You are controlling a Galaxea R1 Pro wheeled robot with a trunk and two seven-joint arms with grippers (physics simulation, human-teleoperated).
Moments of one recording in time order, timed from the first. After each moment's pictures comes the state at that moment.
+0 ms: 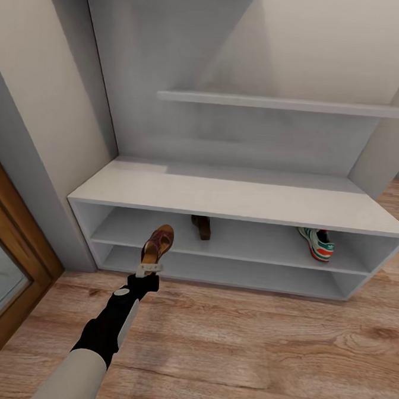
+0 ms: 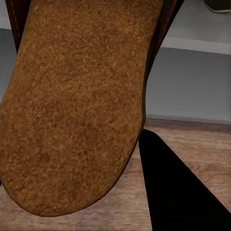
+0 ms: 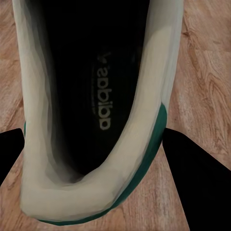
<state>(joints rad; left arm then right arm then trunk) -0.62 -0.17 0.10 -0.83 -0.10 0.25 -0.02 -0.60 -0.51 -1.44 -1.28 0.30 0.73 -0.05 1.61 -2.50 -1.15</state>
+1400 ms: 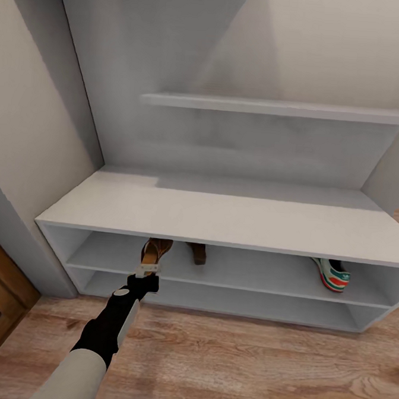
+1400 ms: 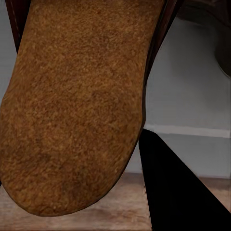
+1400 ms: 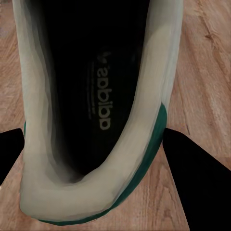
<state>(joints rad) -0.62 -0.16 0.10 -0.82 -0.10 0.25 -0.02 -0.60 -0.51 -1.44 -1.28 0.30 0.73 -0.05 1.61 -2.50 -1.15</state>
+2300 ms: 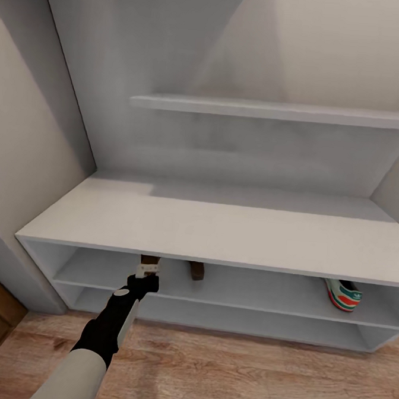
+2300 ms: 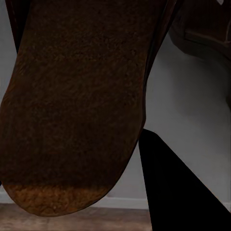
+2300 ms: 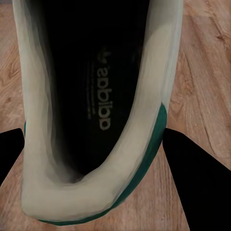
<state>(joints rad) -0.62 -0.16 0.10 -0.82 -0.10 0.25 -0.02 -0.60 -0.51 -1.44 -1.28 0.30 0.73 -0.05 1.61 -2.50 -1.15</state>
